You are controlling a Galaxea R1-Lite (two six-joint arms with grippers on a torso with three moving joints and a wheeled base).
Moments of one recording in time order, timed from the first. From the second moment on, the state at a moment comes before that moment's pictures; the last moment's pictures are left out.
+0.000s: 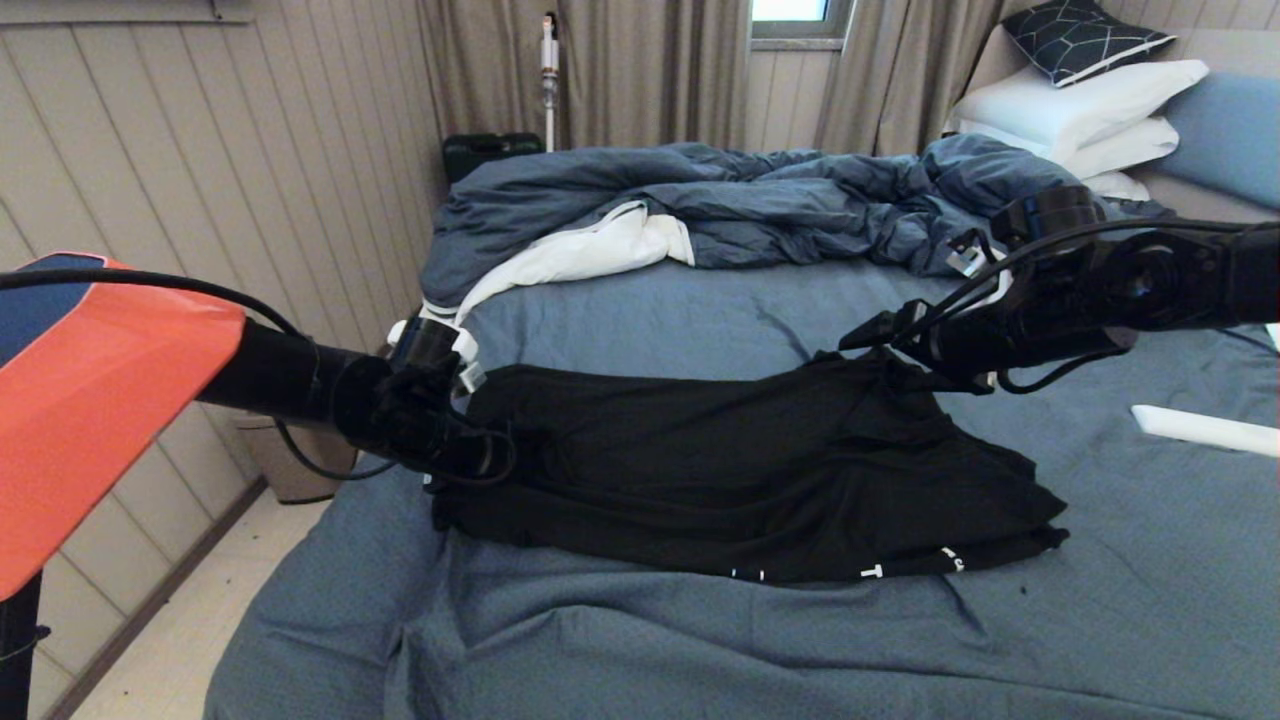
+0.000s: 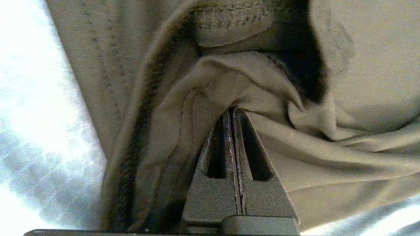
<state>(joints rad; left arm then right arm) -0.34 2.16 -1.39 0.18 -0.27 -0.40 0.02 1.96 -1.59 0.28 0.32 0.42</state>
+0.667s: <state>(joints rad) -0.25 2.11 -1.41 0.08 -0.27 -0.57 0.02 1.97 -1.60 0.28 0.32 0.42</state>
